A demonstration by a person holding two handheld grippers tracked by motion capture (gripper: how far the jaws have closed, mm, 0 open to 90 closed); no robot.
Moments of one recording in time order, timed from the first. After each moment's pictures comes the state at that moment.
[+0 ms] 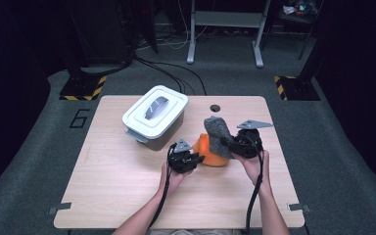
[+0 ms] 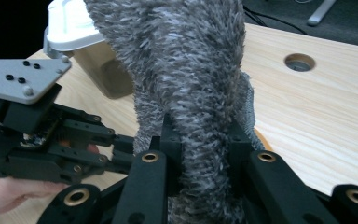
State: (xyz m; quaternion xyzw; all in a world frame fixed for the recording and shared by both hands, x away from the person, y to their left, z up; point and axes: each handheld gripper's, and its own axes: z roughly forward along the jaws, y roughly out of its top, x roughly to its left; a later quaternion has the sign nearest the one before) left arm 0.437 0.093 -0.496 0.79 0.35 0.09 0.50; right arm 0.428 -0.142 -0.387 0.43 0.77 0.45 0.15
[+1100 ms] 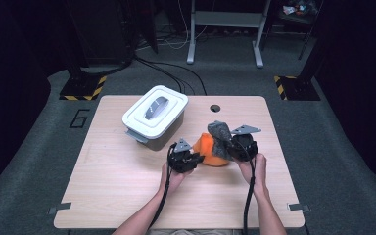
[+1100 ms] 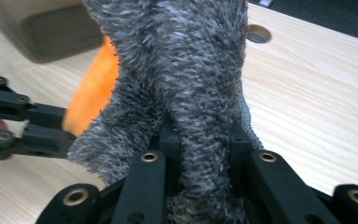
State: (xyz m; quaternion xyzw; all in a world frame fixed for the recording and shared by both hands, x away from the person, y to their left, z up) left arm 0.439 0.092 -0.497 0.78 0.36 0.09 0.50; right arm 0.437 -0.141 -0.422 0.46 0.78 0.35 0.24
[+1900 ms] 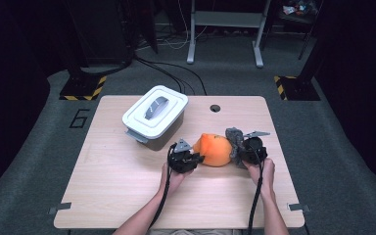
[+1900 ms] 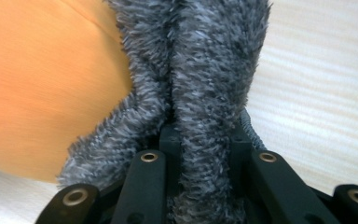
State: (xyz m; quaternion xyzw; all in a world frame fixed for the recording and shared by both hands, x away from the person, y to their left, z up) left arm 0.439 0.092 -0.498 0.78 0.36 0.09 0.50; right arm 0.458 -0.183 -0.471 0.53 0.76 0.30 0.20
